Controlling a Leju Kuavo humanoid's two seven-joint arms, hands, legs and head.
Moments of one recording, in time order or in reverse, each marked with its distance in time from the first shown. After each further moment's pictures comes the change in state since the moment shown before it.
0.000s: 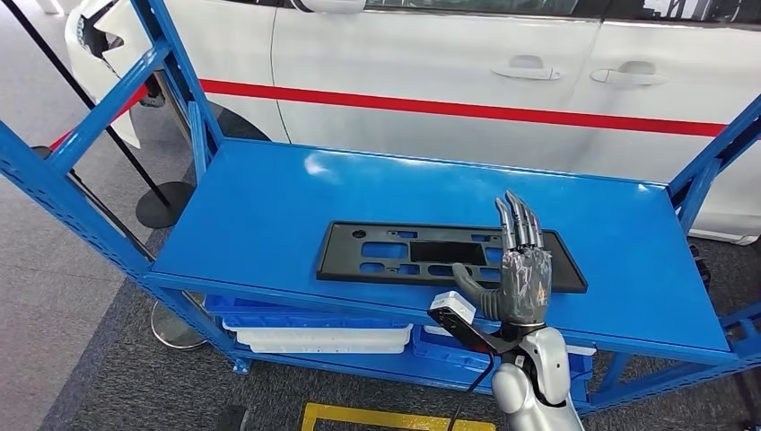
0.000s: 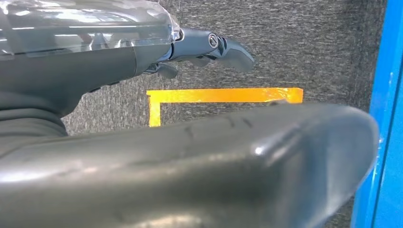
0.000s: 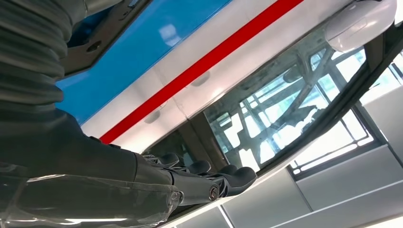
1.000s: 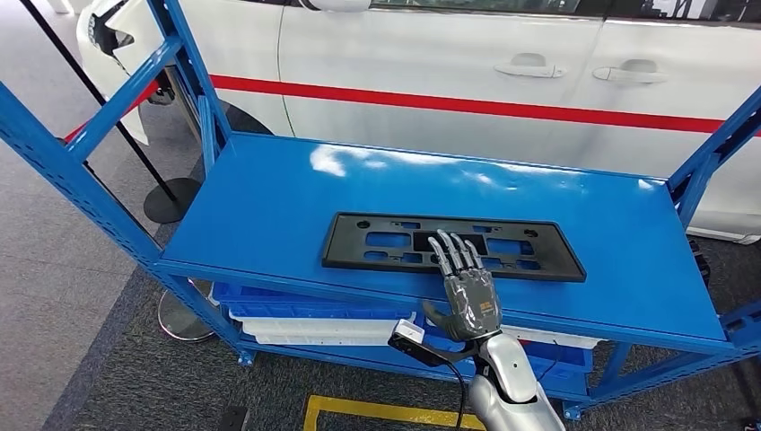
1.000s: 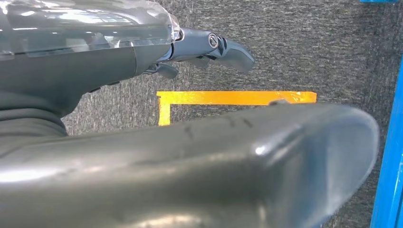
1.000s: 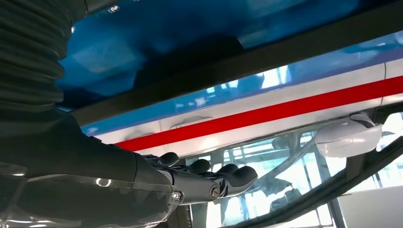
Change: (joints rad) left arm 0.002 -0.005 0.000 0.000 0.001 0.014 0.008; right arm -0.095 0.031 0.073 0.392 0.184 0.000 0.001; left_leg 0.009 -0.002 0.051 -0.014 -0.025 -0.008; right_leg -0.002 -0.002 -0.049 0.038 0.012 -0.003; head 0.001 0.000
